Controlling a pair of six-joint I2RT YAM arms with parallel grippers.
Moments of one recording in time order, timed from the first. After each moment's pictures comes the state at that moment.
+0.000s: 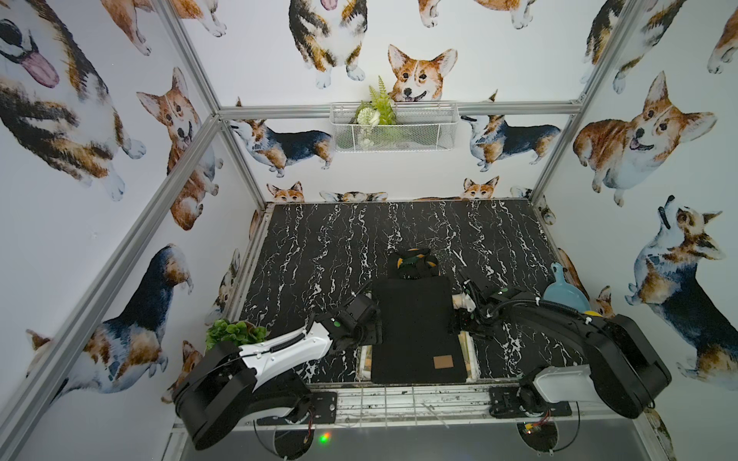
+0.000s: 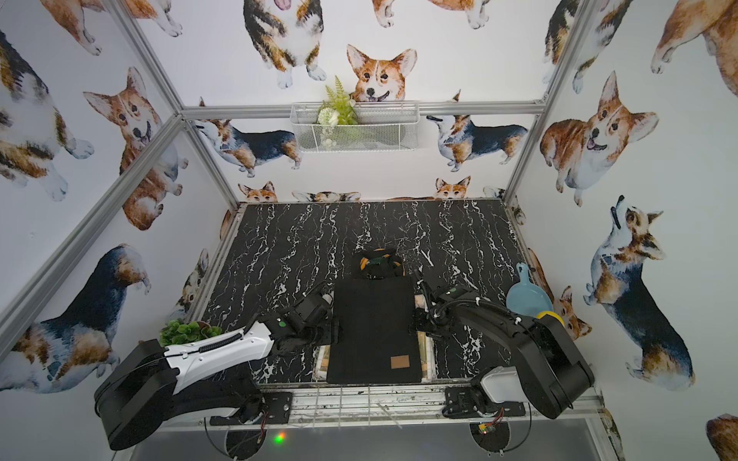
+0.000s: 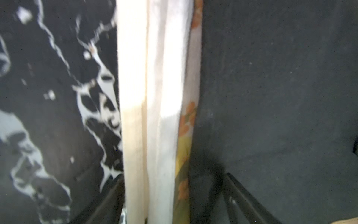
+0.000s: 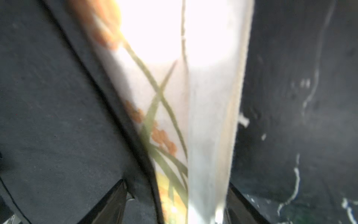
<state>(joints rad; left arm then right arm) -0.81 1.24 0.52 -0.38 0.00 -0.84 0.57 1.36 0.67 -0.68 -0.25 0.67</state>
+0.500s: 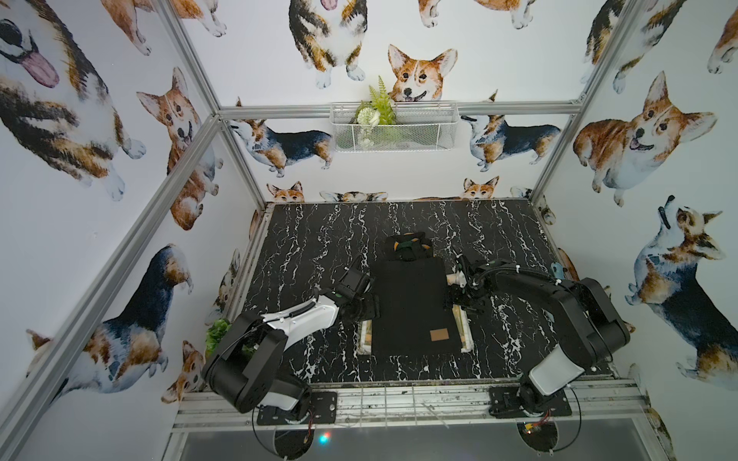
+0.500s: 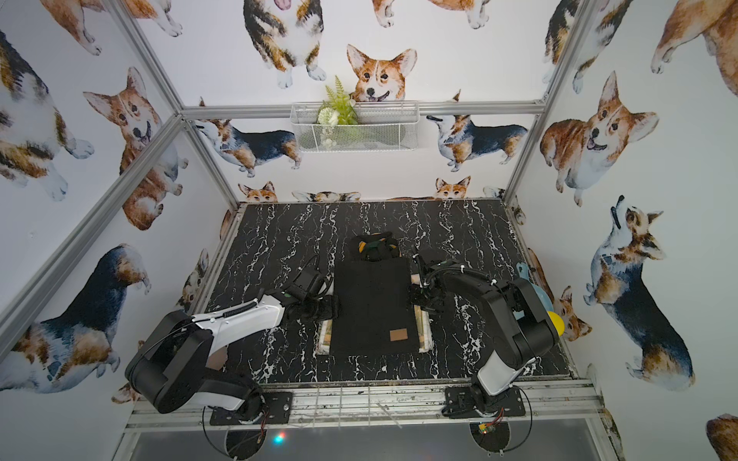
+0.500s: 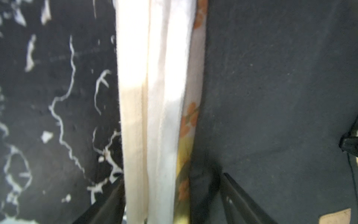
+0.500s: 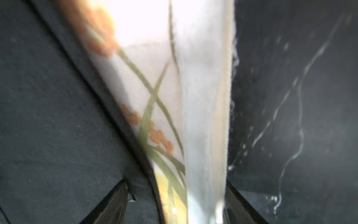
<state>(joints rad) -0.59 1.46 0.69 -0.32 0.12 -0.69 0.46 1.64 0.93 -0.69 -0.22 0.57</state>
